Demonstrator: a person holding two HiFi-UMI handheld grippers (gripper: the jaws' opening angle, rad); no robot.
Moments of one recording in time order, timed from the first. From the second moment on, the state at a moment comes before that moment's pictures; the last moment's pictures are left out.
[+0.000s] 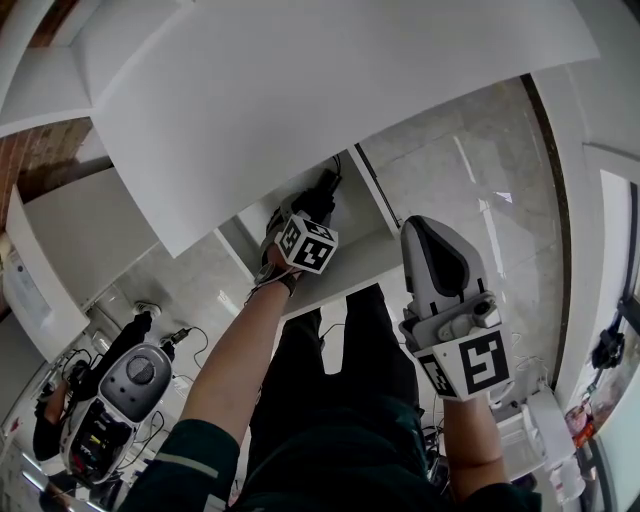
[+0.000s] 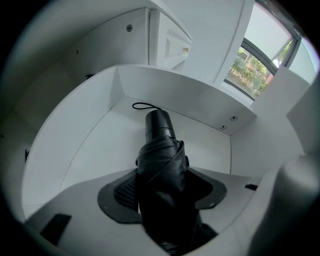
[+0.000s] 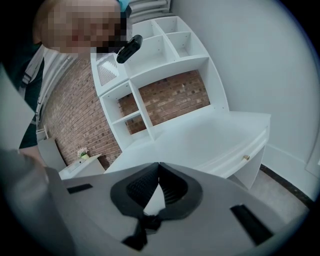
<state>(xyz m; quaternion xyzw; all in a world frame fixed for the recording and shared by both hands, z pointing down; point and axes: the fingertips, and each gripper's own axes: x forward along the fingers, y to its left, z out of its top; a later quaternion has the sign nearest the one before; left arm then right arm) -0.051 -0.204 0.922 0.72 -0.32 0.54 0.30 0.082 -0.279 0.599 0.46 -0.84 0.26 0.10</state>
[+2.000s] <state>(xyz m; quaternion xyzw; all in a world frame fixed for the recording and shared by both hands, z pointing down) -0.039 -0.202 0.569 0.86 -0.42 0.25 0.18 0.082 -0.197 0.429 0.52 -0.84 0.16 0.03</state>
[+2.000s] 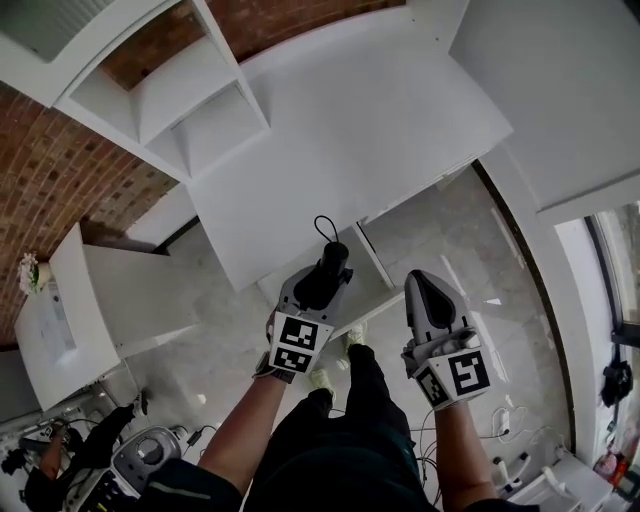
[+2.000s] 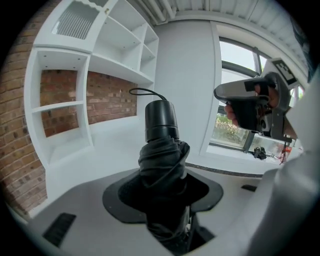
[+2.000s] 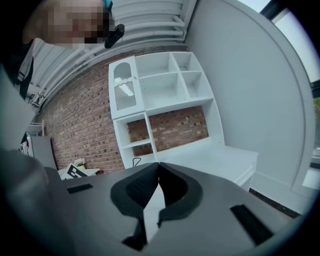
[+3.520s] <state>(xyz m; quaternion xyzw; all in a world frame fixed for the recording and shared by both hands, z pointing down) -0.098 -0.136 0.261 0.88 -0.46 0.06 0.07 0.049 -0.118 0.243 0.55 -0.83 0.02 0.00</state>
